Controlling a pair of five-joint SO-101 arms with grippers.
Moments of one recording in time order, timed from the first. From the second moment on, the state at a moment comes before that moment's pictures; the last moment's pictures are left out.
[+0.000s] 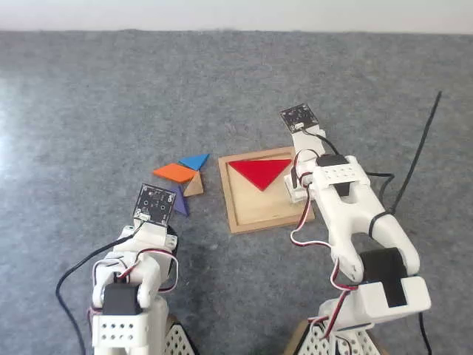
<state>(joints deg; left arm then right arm) -6.4 -103.0 96.9 72.0 -9.0 -13.2 1.9 35.5 42.8 12.3</state>
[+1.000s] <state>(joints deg) -6.4 -103.0 96.9 72.0 -9.0 -13.1 1.9 35.6 34.8 9.1</state>
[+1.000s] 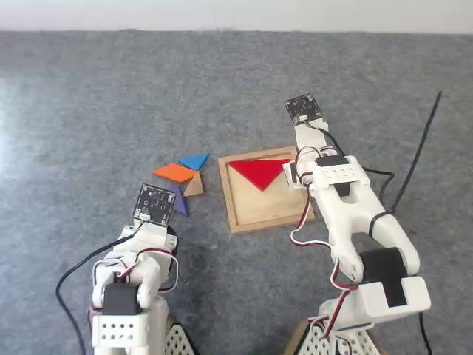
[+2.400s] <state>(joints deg) -6.4 -103.0 96.9 72.0 -9.0 -3.0 2.5 35.6 33.5 -1.4</state>
